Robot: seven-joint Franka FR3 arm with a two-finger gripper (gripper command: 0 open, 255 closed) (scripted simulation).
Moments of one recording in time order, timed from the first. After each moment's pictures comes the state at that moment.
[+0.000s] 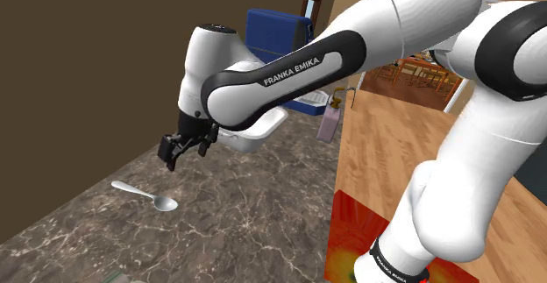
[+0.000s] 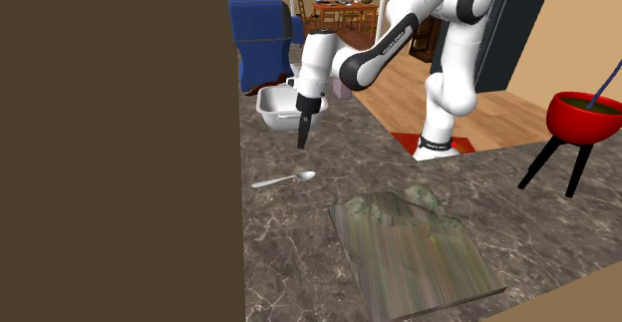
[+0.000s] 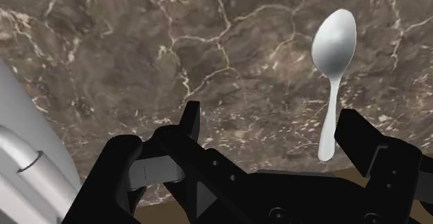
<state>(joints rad) 0.22 0.04 0.30 -2.13 0.00 2.38 0.41</state>
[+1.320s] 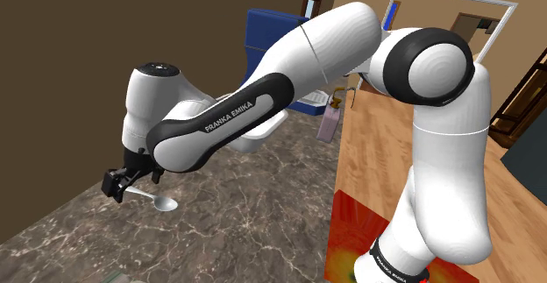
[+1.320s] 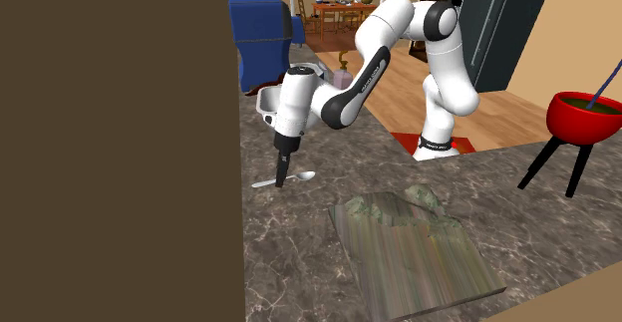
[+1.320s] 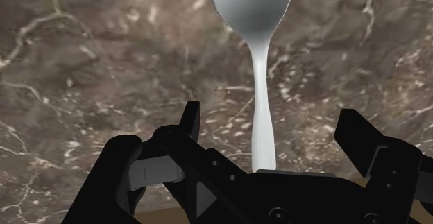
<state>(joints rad) 0.33 0.41 0.30 -1.86 -0.17 2.50 0.55</state>
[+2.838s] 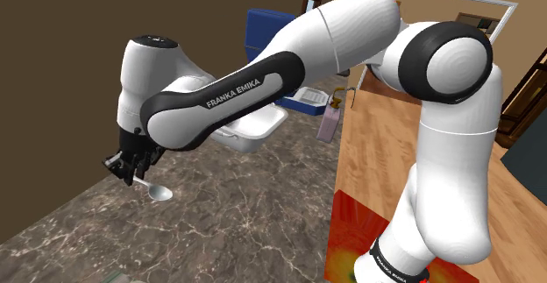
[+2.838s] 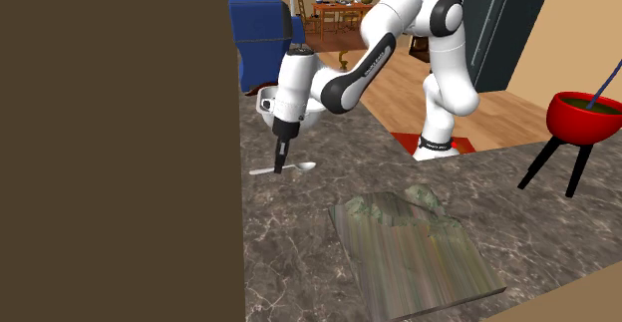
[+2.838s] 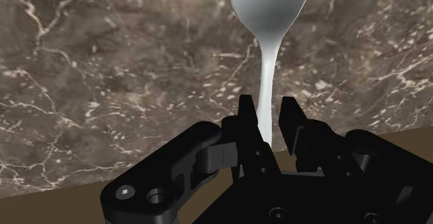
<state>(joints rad) 0.32 0.35 0.32 -1.82 -0.14 2.40 0.53</state>
